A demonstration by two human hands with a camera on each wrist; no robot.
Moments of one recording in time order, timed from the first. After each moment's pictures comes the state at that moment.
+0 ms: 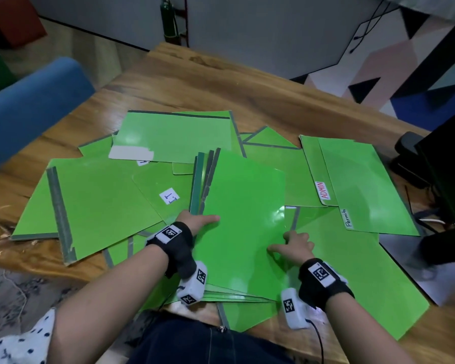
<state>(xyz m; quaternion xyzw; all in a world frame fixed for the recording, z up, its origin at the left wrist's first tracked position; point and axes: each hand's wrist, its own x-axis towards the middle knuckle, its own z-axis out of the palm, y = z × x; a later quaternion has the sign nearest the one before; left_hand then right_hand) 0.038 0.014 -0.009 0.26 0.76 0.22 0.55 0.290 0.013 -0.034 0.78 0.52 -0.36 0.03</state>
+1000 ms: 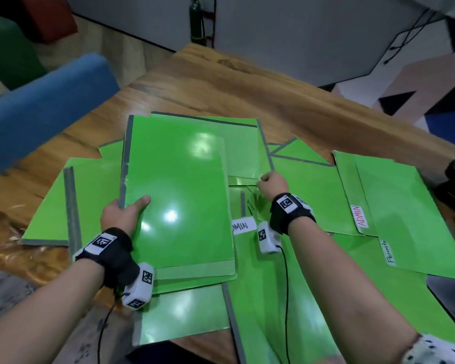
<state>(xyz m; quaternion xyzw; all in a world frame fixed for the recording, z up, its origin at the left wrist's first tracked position) -0.118 0.016 -0.026 0.16 0.83 0.41 0.33 0.147 0.189 -0.017 0.71 0.63 -0.31 -0.07</state>
